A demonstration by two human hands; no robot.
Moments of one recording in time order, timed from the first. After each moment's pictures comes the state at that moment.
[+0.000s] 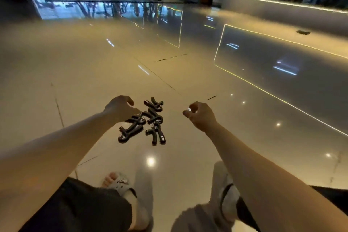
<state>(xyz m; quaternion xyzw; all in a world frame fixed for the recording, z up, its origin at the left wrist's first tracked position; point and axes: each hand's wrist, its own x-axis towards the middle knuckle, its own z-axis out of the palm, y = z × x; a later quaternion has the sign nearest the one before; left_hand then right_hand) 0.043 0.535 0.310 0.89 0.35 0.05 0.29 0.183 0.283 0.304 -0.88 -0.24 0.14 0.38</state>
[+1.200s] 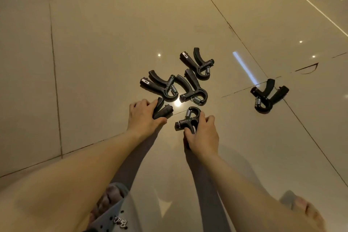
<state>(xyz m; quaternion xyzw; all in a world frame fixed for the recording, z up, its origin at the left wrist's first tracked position) 0.155 0.658 -0.025 0.91 0.38 0.01 0.17 0.273 0.484 -0.016 -0.93 -0.27 0.19 0.17</state>
